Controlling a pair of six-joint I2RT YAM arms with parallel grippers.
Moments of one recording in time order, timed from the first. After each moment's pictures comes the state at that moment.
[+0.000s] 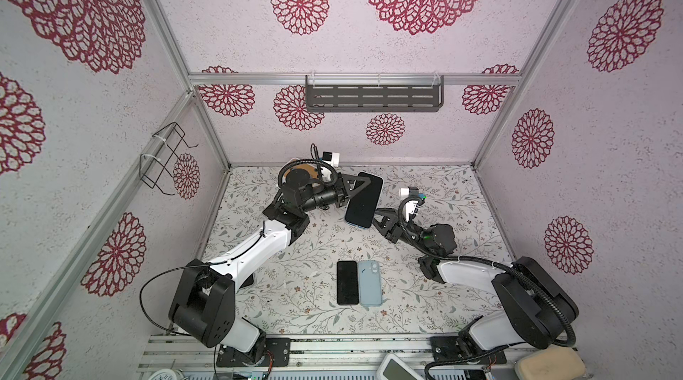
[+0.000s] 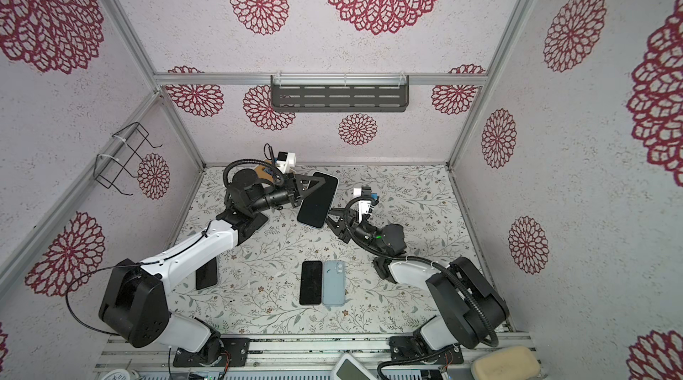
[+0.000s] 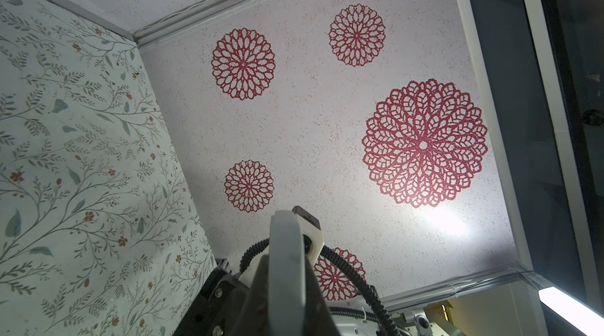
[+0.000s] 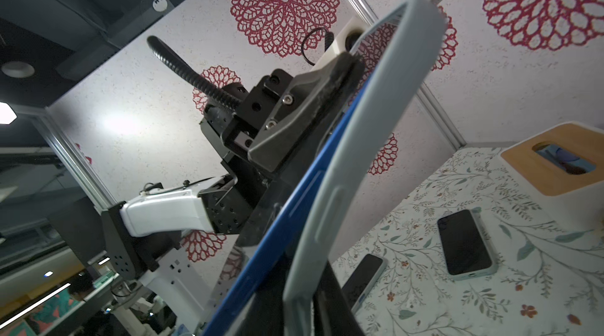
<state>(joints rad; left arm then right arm) -0.50 1.51 1.10 0.52 0.72 -1.30 0.59 1.46 0.57 1.38 -0.60 1.01</state>
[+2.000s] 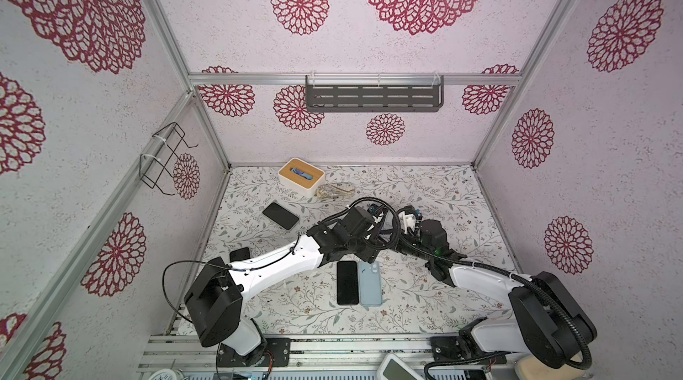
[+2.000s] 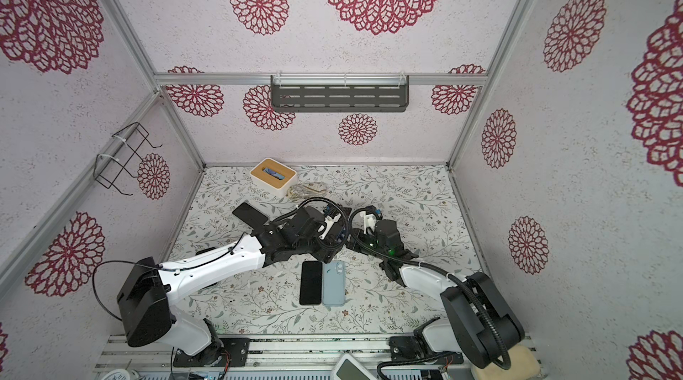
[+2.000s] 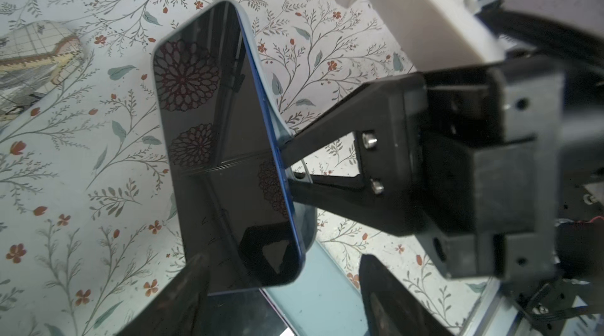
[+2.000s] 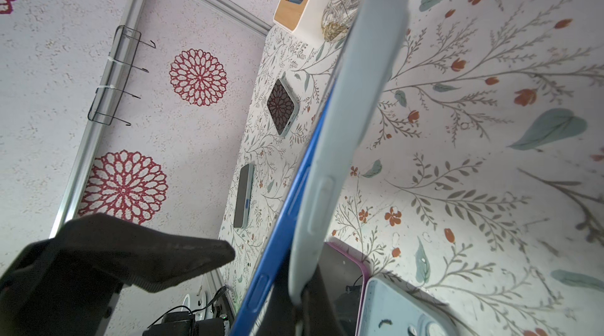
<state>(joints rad) -0.91 1.58 1.20 -0.45 -0.07 -0.20 0.51 1.34 0.51 0.49 -0.47 0.91</state>
